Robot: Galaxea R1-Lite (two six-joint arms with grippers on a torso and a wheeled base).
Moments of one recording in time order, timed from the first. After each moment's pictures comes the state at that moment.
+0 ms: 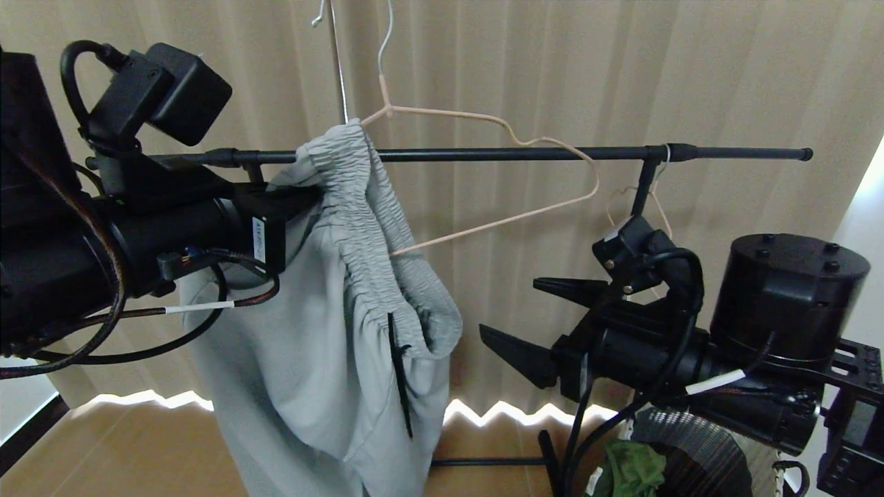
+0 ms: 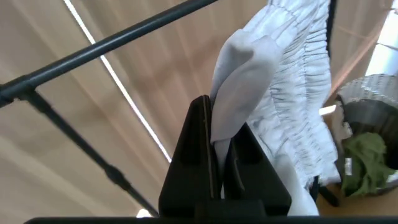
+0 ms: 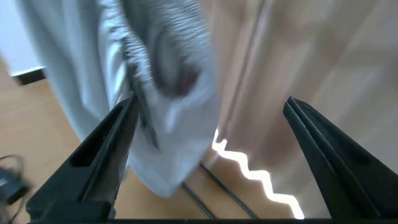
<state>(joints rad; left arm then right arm) -0.49 1.39 -0.93 -0.37 0.02 0.26 0.72 1.63 -0.66 -0.78 0.06 0.00</state>
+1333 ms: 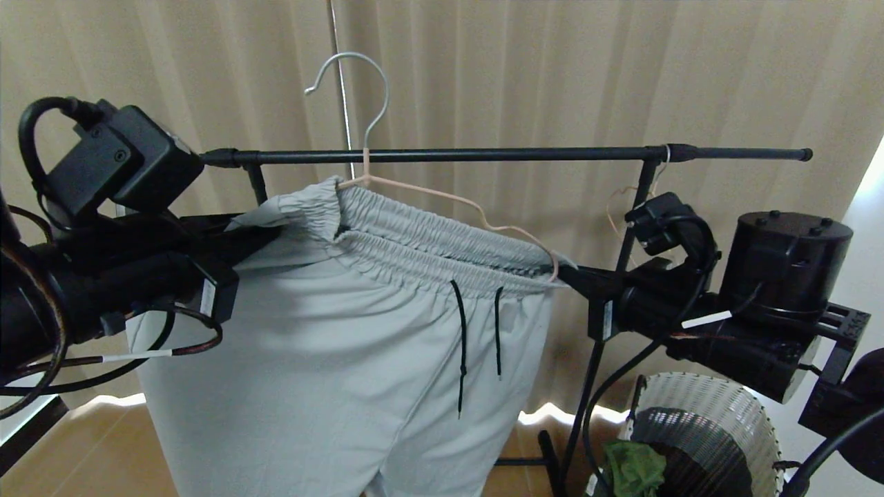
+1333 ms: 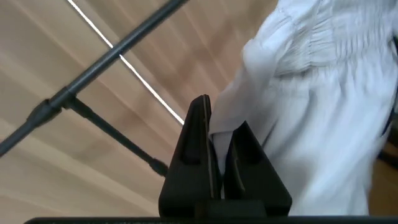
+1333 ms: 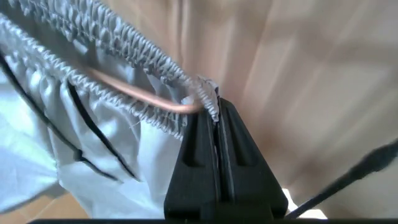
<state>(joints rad) -0.37 1.30 -0.78 -0.39 -0.06 0.54 0.50 1.66 -0.69 -0.78 -0.03 0.00</state>
